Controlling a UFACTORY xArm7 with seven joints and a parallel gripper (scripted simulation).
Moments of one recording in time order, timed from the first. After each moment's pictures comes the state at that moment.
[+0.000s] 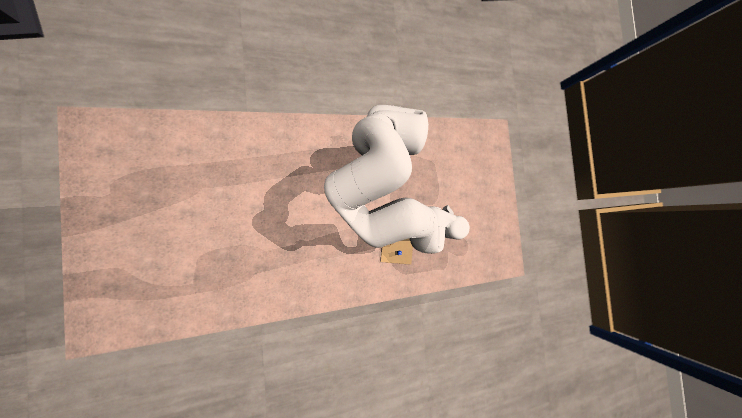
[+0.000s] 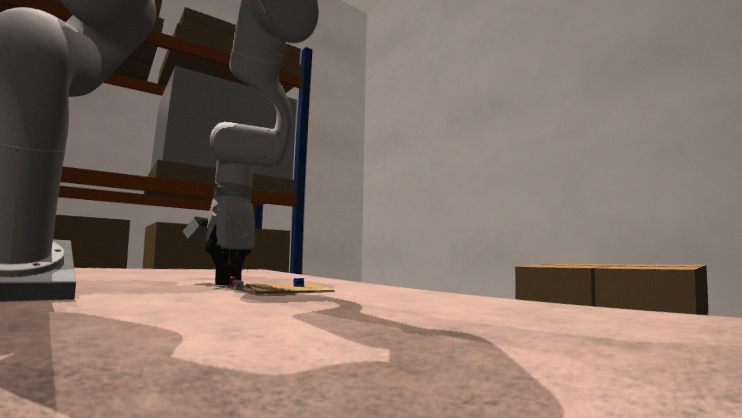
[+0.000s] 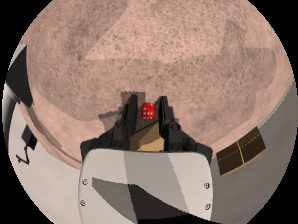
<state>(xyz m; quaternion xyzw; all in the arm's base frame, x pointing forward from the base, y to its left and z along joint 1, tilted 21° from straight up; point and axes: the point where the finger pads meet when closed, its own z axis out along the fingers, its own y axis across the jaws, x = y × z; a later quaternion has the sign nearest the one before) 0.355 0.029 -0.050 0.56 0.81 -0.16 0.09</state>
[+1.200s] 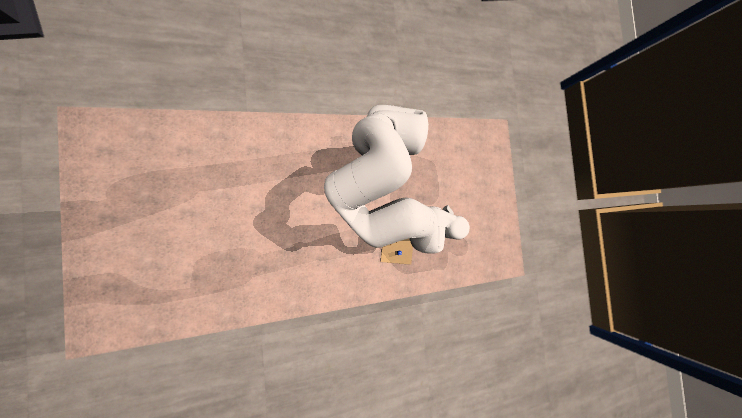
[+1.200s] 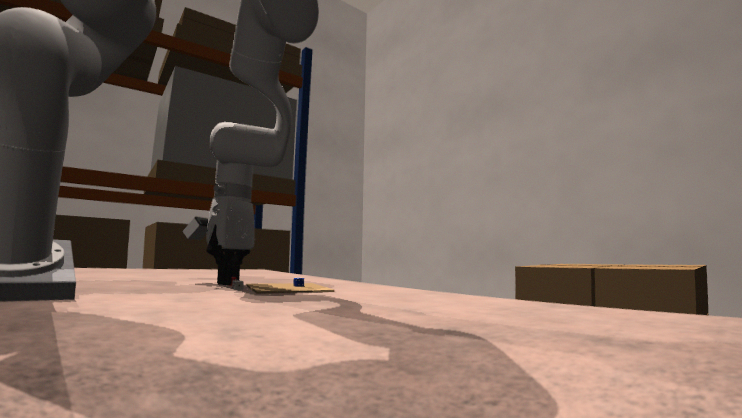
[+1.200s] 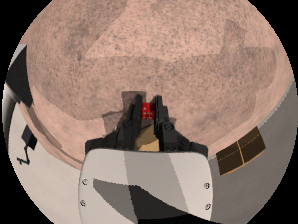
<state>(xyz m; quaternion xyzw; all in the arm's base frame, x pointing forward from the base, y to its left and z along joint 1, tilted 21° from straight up) 0.355 0.029 -0.050 0.56 0.81 -0.16 0.09</state>
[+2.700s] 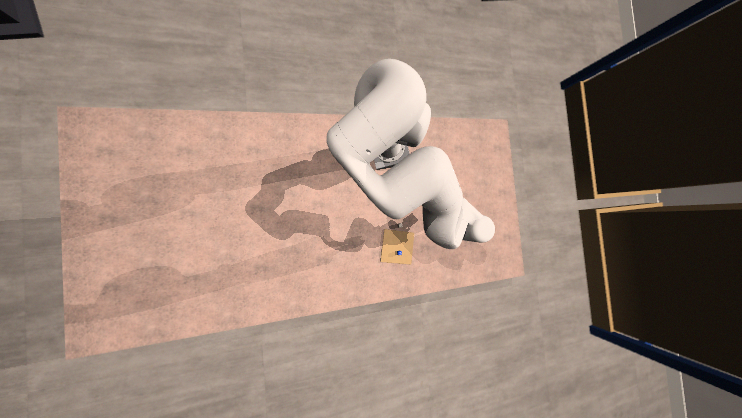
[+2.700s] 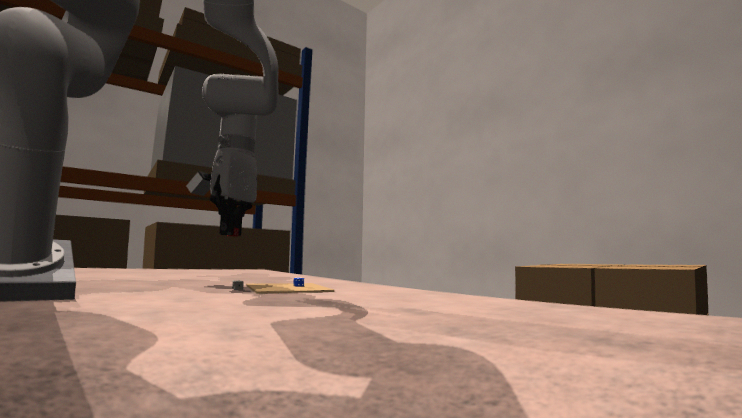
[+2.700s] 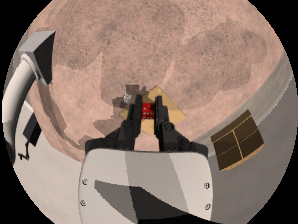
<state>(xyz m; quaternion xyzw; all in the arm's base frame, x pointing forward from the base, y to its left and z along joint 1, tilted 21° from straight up) 0.357 0.065 0.042 0.56 0.81 -0.16 0.09</state>
